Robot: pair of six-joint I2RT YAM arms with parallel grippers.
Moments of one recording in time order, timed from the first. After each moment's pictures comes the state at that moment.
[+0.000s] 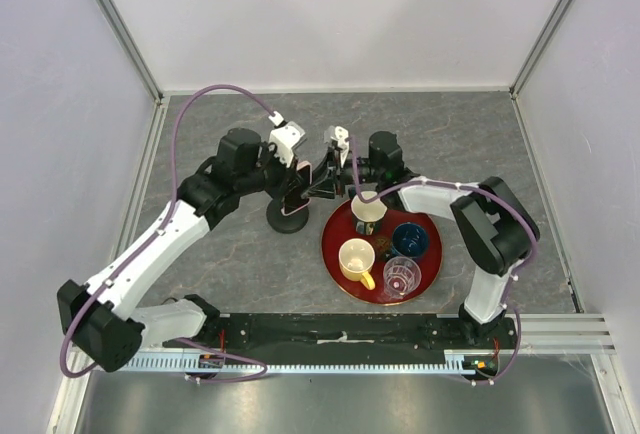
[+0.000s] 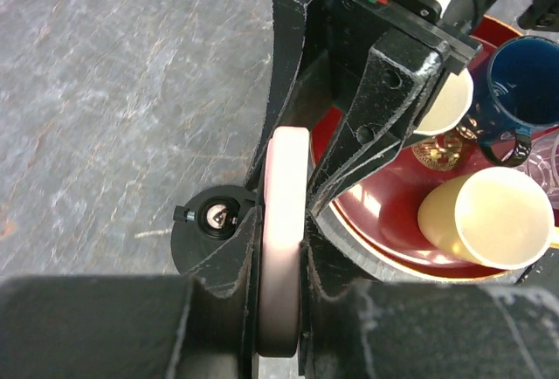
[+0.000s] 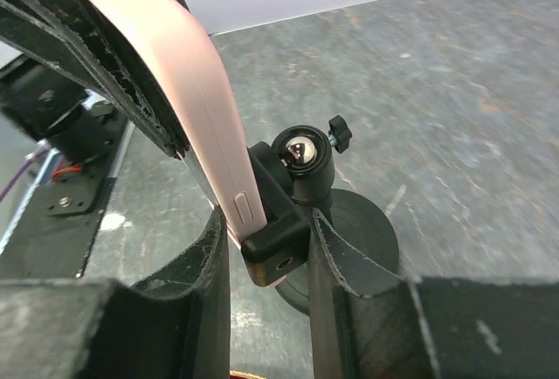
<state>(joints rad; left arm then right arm) -0.56 1.15 1.08 -0.47 0.20 0.11 0.60 1.85 1.05 0.71 -1.02 0.11</state>
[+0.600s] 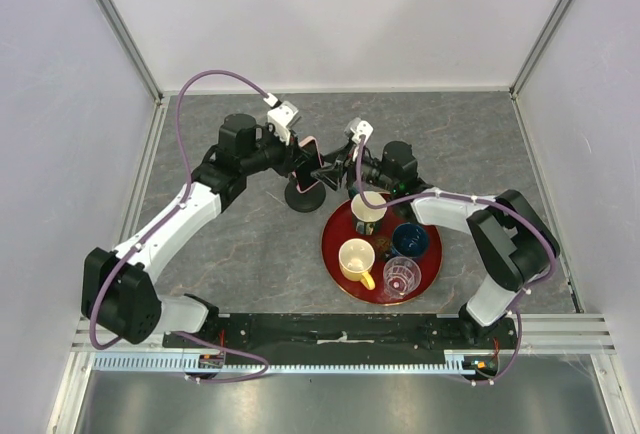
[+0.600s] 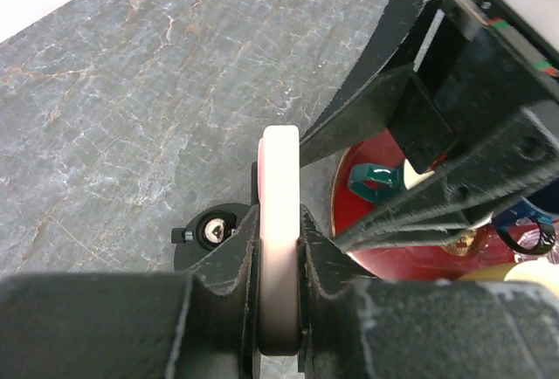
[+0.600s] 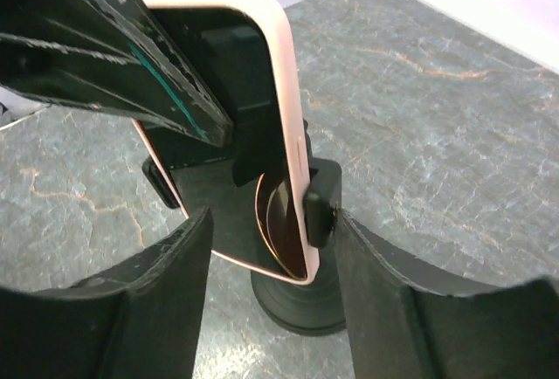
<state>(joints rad) -0.44 1.33 1.05 -0.09 0.40 0.08 0.58 1.69 0.86 0.79 -0.53 0.13</state>
